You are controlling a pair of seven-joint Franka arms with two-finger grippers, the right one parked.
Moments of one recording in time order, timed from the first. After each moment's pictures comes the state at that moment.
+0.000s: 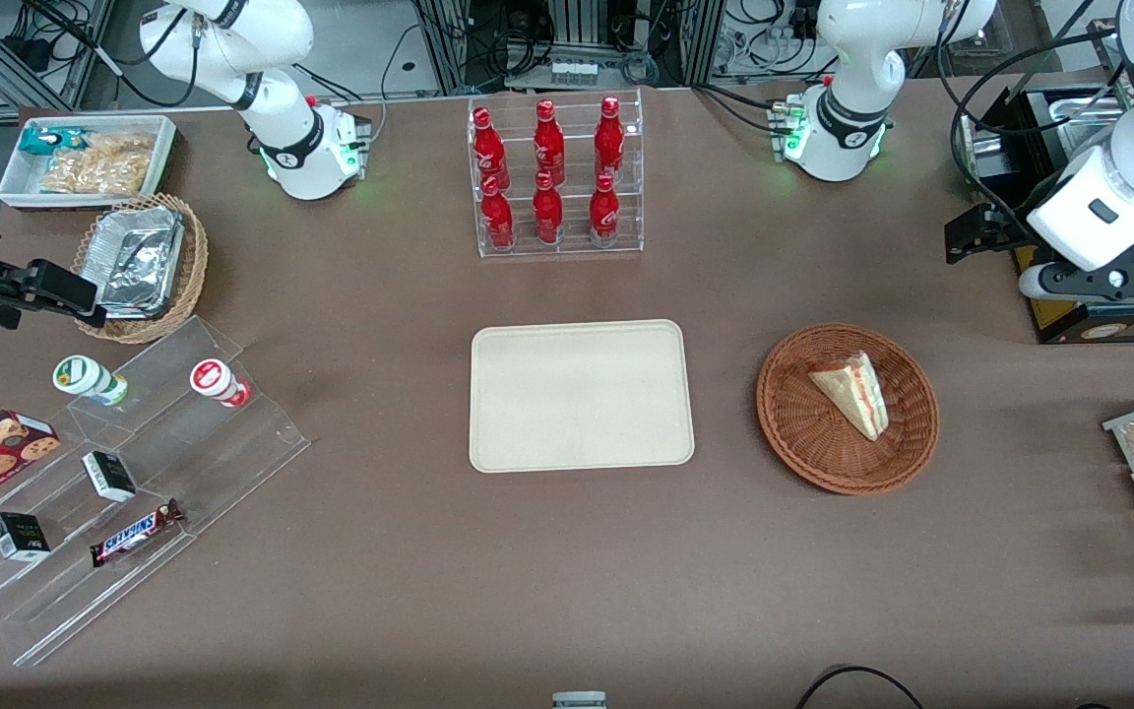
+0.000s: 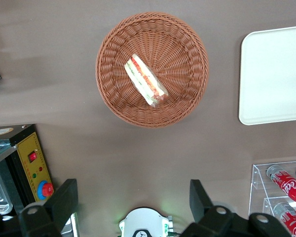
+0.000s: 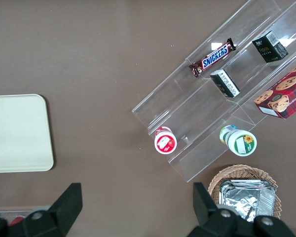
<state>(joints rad) 0.05 -0.01 -0.16 -1.62 0.00 1.42 -0.02</state>
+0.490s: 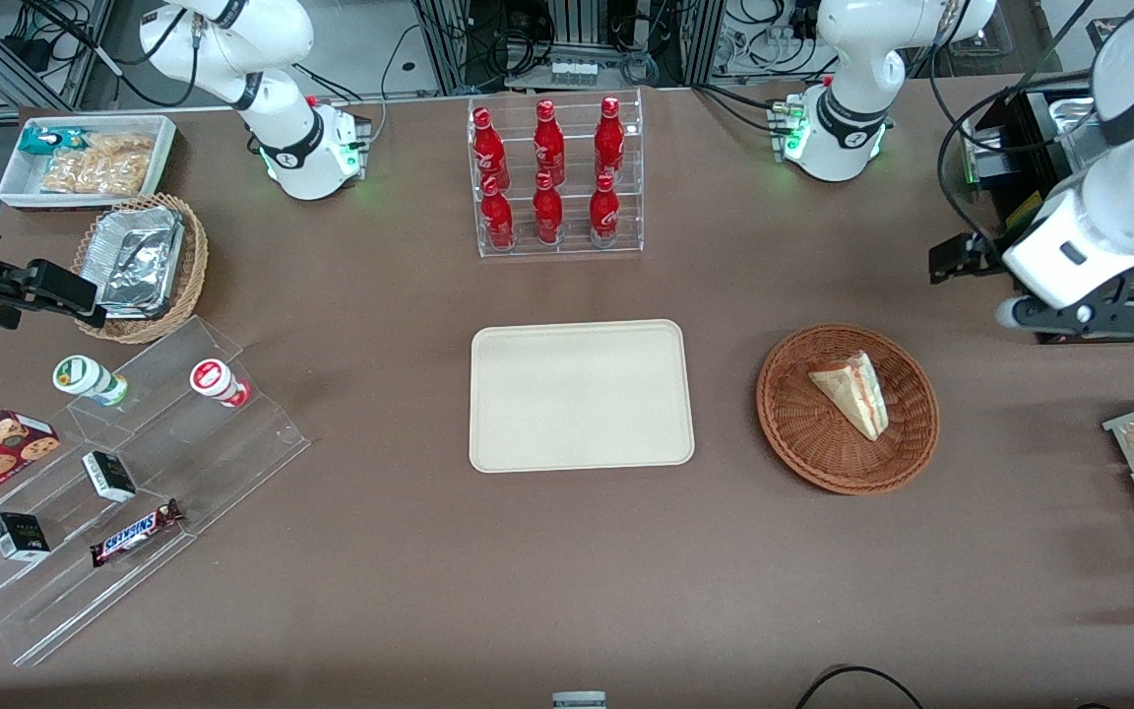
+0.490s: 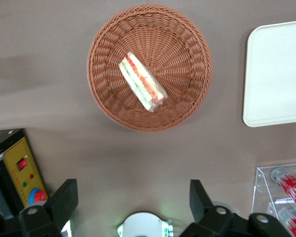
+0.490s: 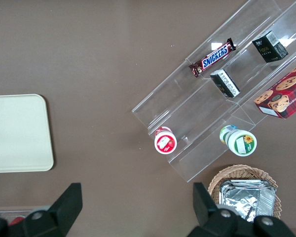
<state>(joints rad) 0.05 0.04 -0.16 -1.70 -0.01 1.52 -0.01</state>
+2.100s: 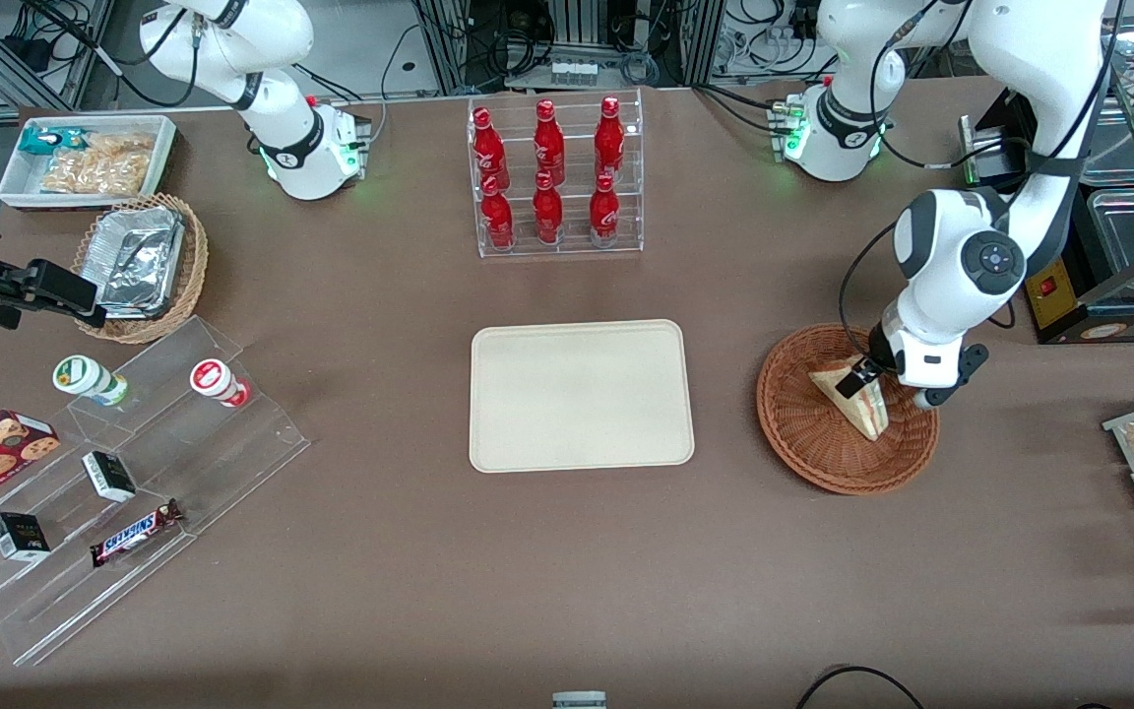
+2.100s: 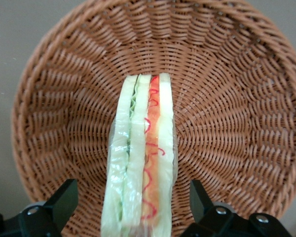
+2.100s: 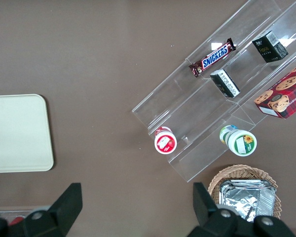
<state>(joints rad) 0.05 0.19 -0.17 -2.36 -0.01 2.56 -0.82</state>
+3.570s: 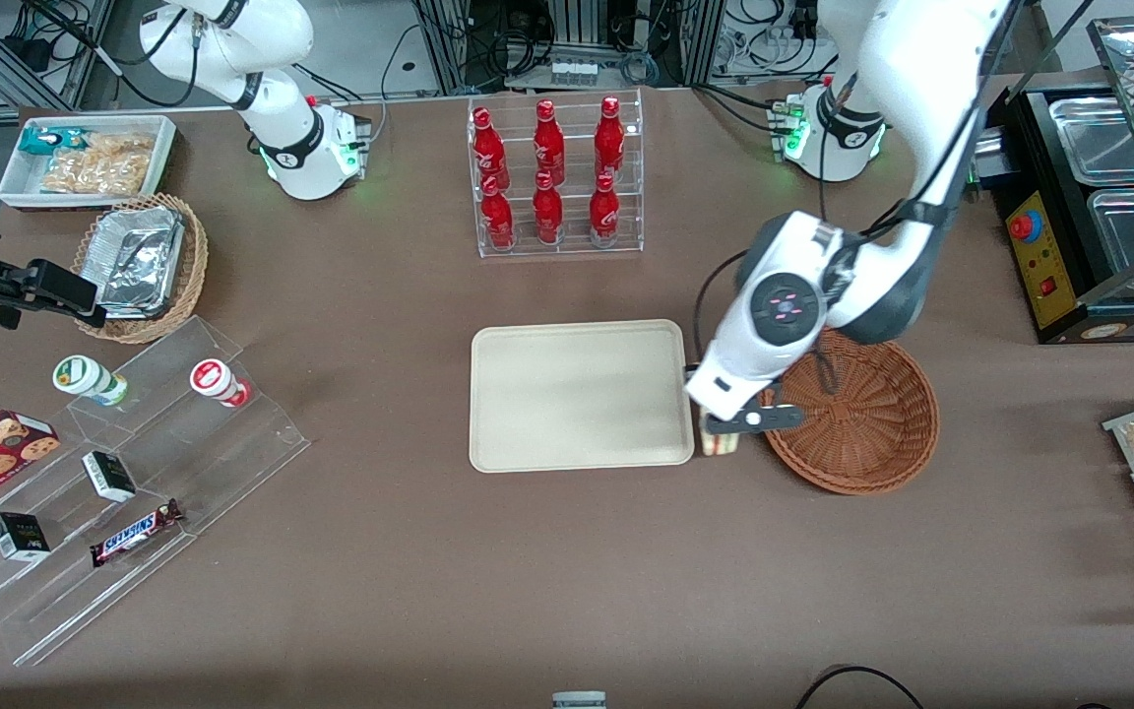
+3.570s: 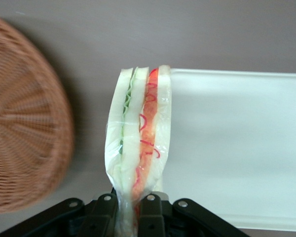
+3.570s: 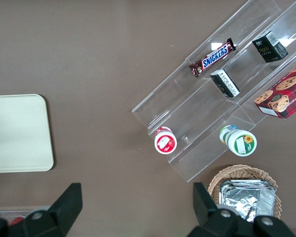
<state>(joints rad) -0.38 0.47 -0.19 -1.69 0.04 2.03 -0.64</state>
